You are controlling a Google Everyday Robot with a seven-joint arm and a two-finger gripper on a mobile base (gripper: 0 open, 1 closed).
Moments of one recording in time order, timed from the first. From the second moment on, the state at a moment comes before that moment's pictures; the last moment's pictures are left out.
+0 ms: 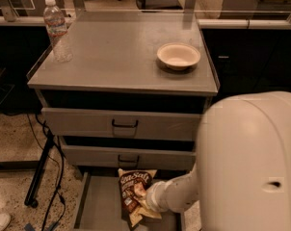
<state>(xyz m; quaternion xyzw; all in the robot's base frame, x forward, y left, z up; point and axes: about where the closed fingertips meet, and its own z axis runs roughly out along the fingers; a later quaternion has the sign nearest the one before) 0.455 0.006 0.397 -0.47 0.84 0.16 0.24</state>
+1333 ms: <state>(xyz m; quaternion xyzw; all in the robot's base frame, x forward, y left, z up) 0.417 -0.003 0.451 -0.43 0.81 0.22 0.32</state>
